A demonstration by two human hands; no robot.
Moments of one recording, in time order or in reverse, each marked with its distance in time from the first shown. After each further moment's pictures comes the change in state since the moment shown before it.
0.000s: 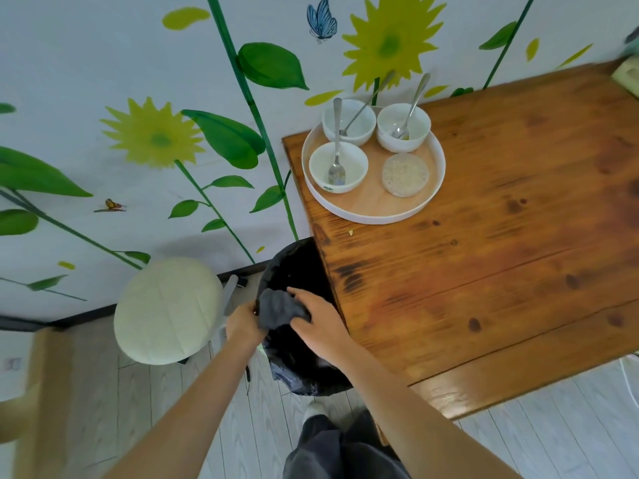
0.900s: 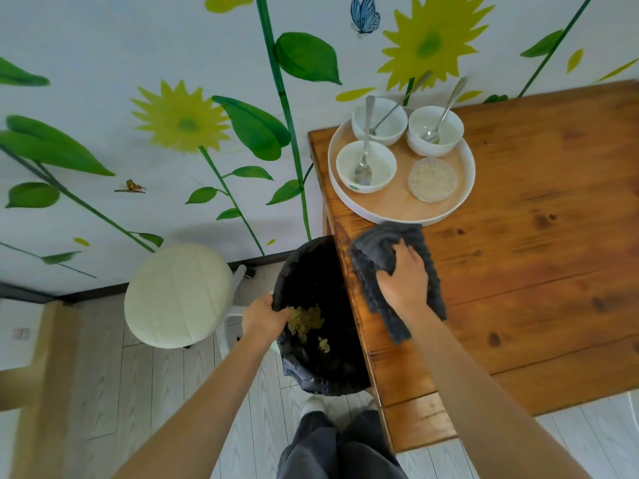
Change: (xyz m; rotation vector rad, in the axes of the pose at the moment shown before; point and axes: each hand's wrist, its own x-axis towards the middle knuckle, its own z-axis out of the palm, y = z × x) left_hand -0.006 0.003 -0.002 0.086 -0.028 0.088; right_hand 0.042 0.042 -0.087 -0.403 0.431 0.255
